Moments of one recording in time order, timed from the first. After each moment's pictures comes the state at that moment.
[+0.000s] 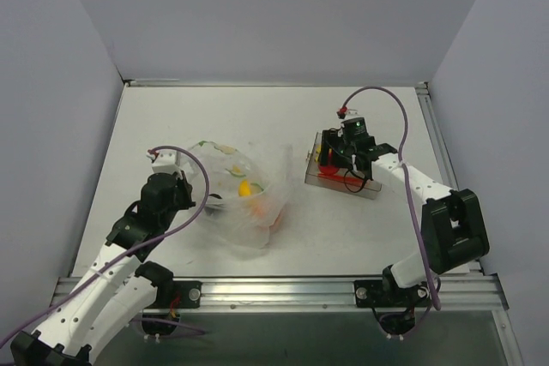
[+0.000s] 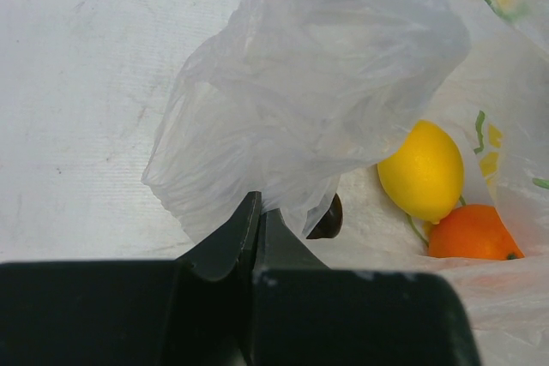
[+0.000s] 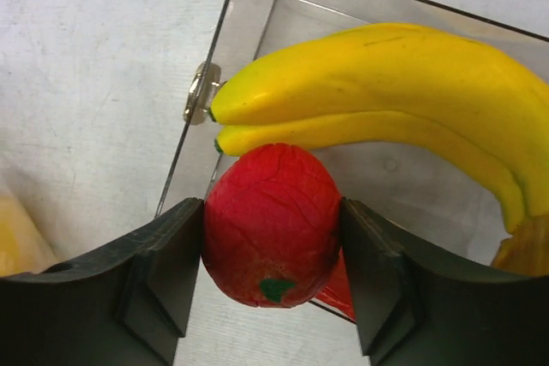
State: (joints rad) left arm -0.46 0.66 0.58 -0.44 -0.32 -0.40; right arm 0.35 1.51 0.95 -0.25 0.03 0.31
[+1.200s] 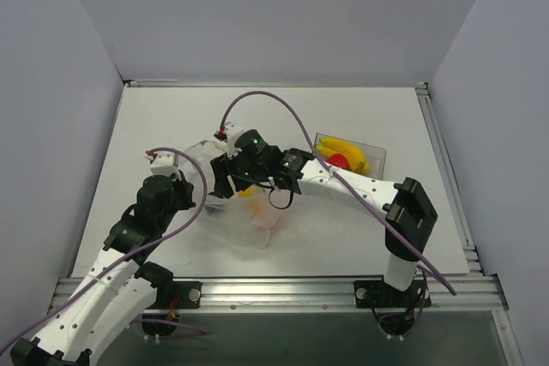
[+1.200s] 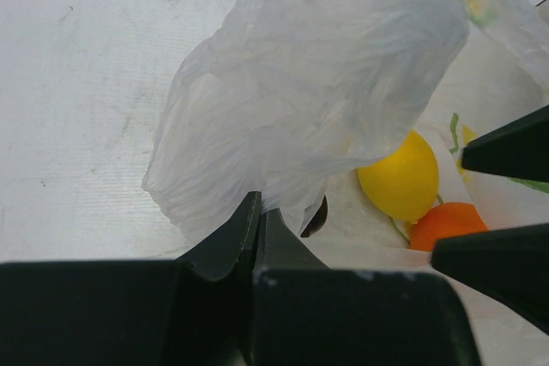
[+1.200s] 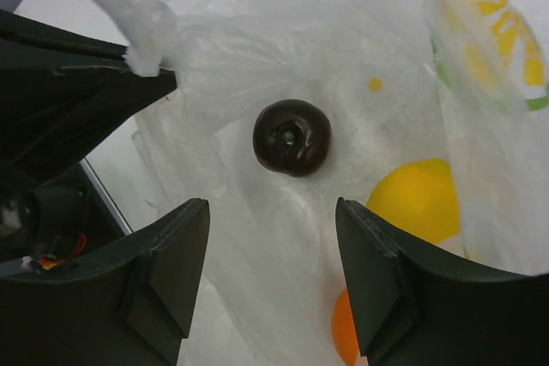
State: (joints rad) left arm -0.44 0.62 0.57 -0.41 -0.27 -0.39; right arm 0.99 1.74 1.44 -0.32 -0.10 0.29
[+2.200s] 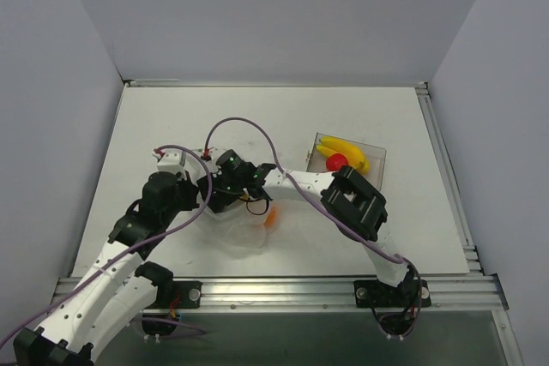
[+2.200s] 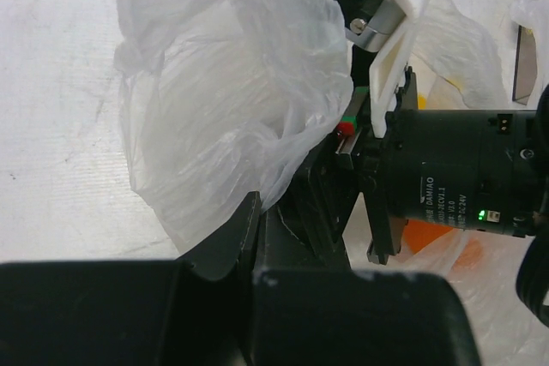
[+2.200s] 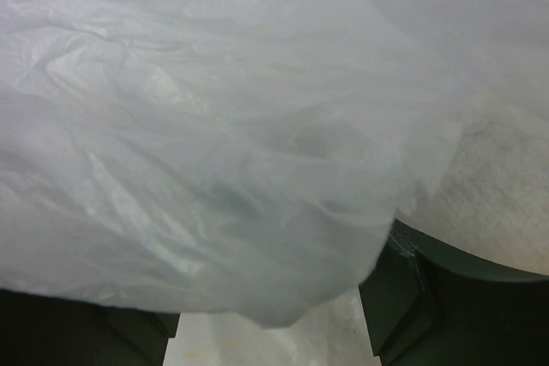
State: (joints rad) left arm -0.44 0.68 0.57 -0.41 -0.20 -0.39; right arm 1.01 2.14 1.50 -0.11 -0.20 0.35
